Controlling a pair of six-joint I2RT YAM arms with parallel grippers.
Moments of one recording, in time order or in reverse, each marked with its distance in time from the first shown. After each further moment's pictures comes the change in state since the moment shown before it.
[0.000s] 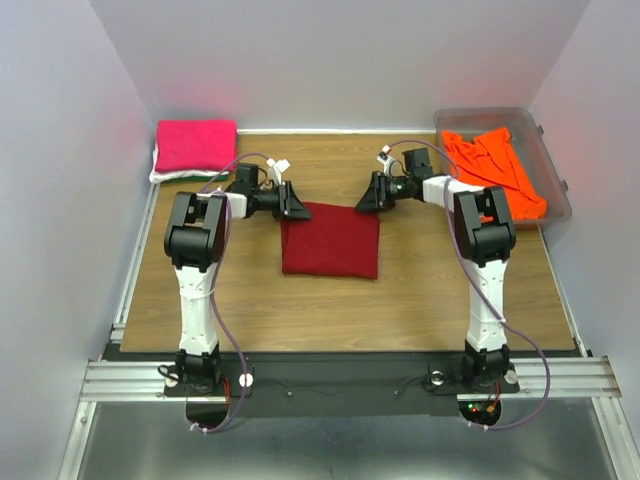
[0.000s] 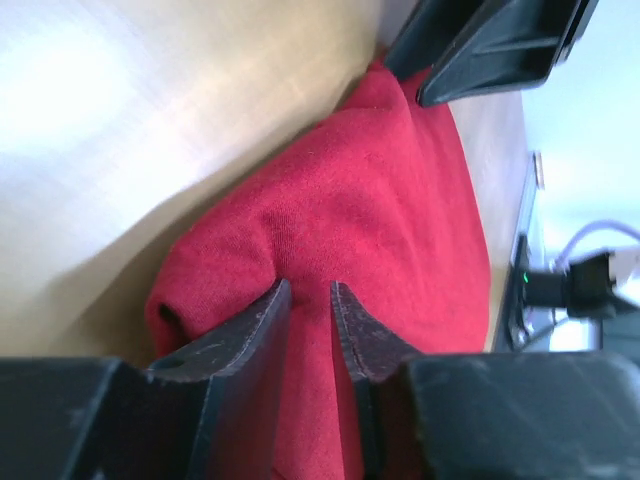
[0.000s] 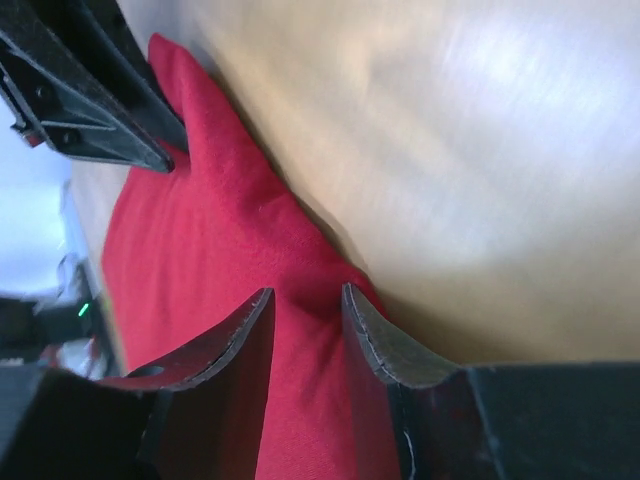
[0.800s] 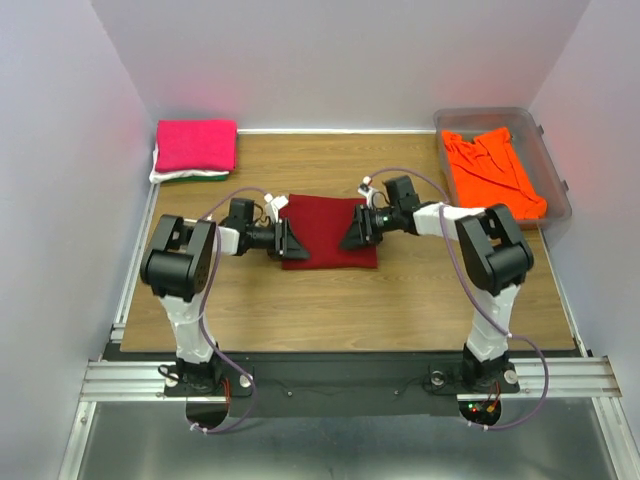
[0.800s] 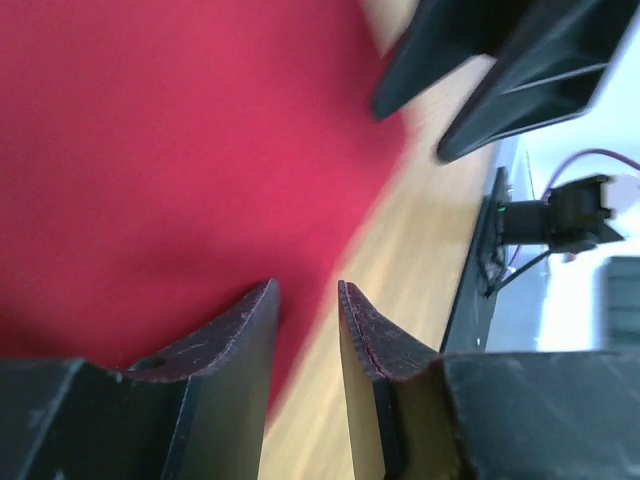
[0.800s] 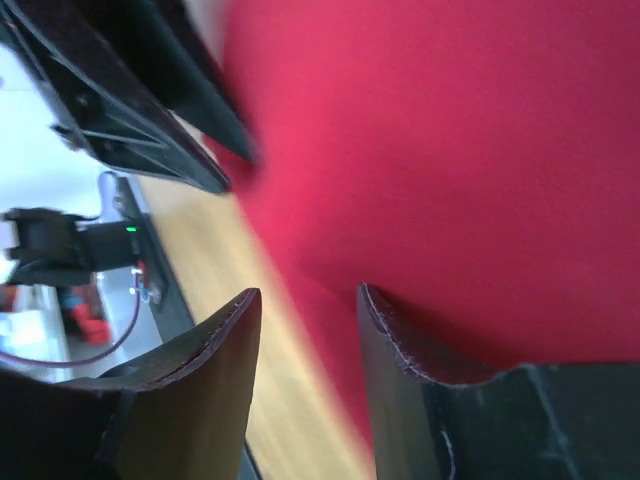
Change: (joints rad) left arm -0.034 -0.389 -0.476 0.117 0.000 0.010; right arm 0.185 -0.354 -0.398 0.135 -0.011 0.138
